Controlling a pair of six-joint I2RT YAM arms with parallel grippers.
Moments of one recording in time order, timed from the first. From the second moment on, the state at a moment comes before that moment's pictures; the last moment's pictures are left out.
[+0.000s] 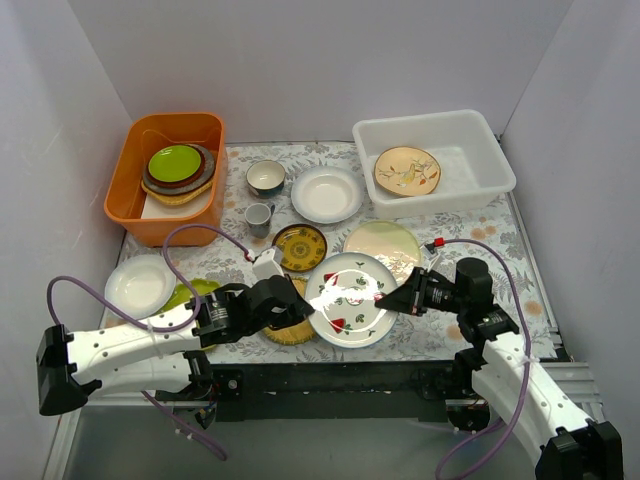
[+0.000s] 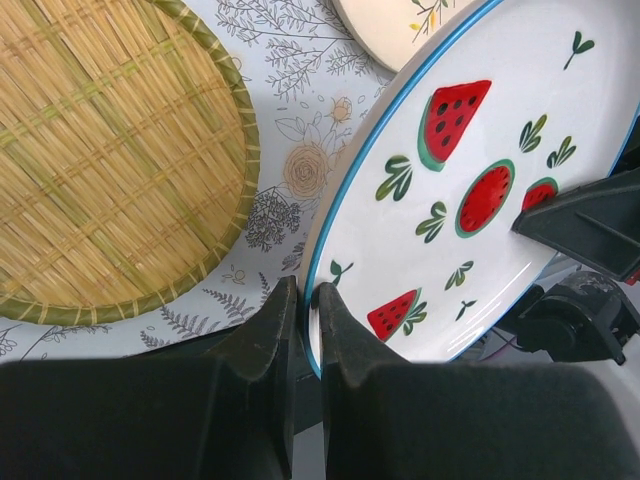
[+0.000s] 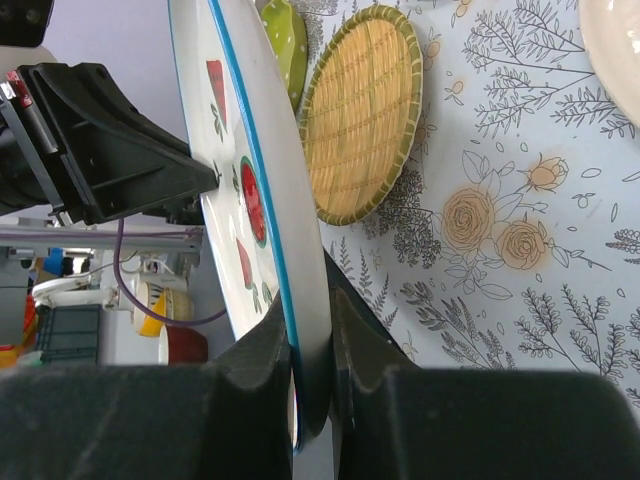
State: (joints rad) left arm -1.19 0.95 0.74 -0.54 -0.35 -1.25; right arm 0.31 0.63 0.25 -0.05 -0.88 0.79
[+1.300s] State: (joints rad) left arm -1.06 1.24 0.97 -0.59 -0.29 -0.88; right arm 0.18 0.95 0.66 -0.33 -0.75 0.49
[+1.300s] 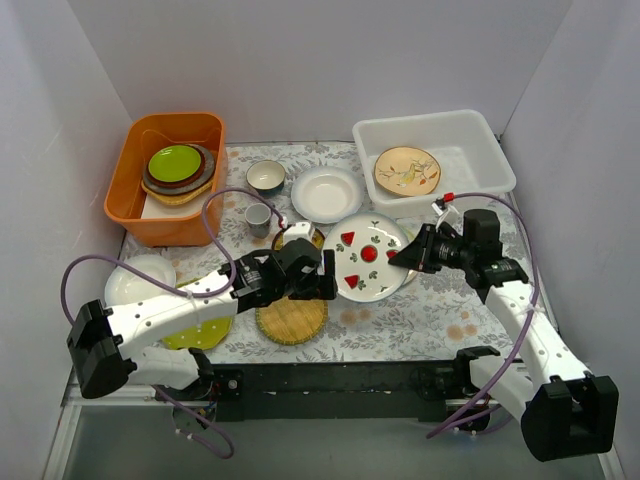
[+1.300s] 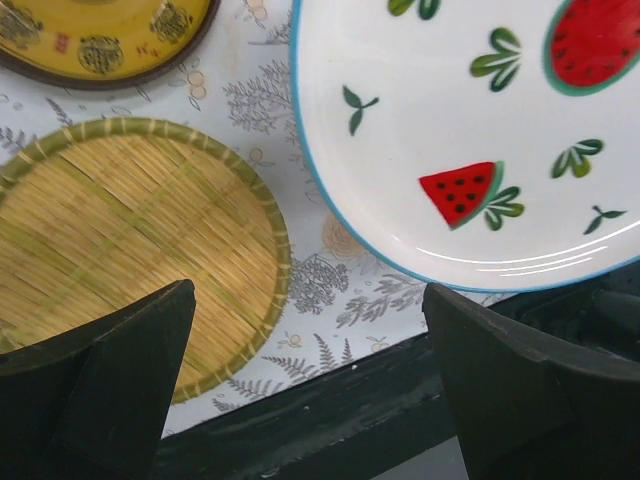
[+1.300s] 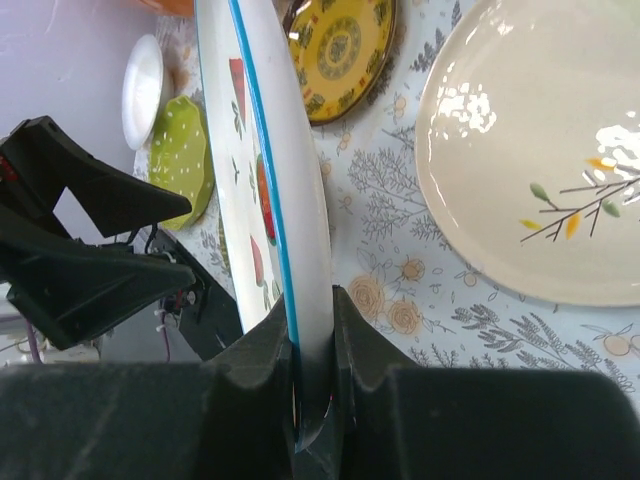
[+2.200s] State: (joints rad) left arm -0.68 1.26 1.00 -0.58 0.00 -0.56; right arm -0.01 1.20 0.95 -0.15 -0.83 0.57
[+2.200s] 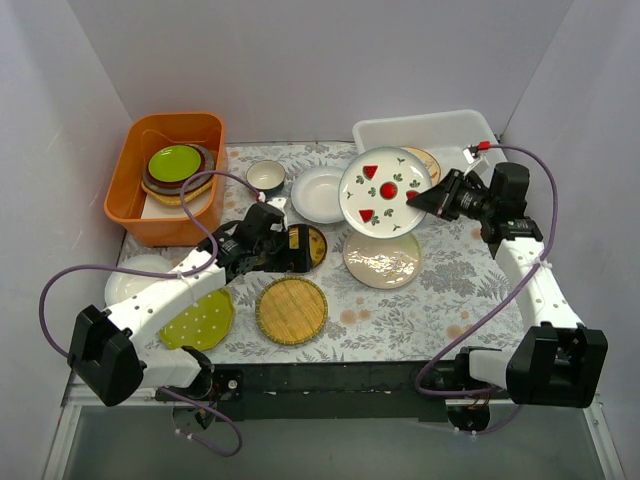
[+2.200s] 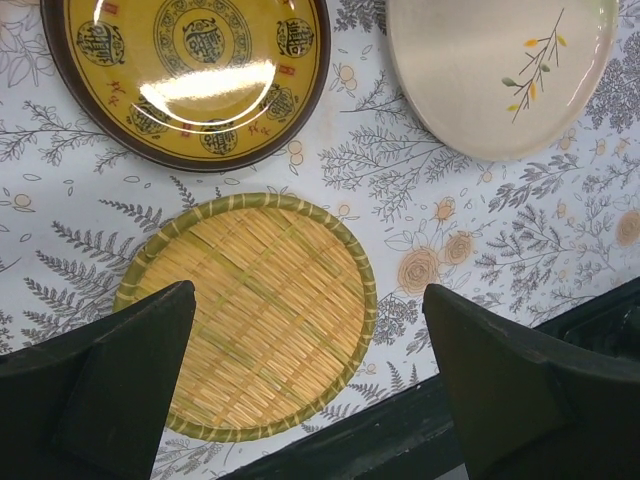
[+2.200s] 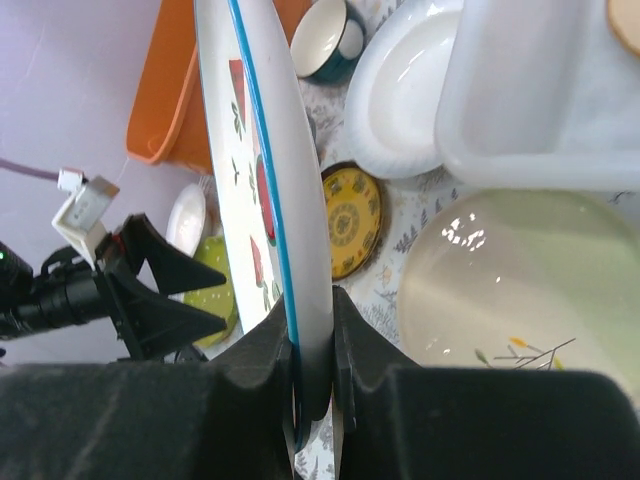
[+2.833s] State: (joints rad) left arm -0.68 1.17 0.84 -0.52 0.10 -0.65; right arm -0.12 1.50 1.18 -0.08 -0.72 0.63
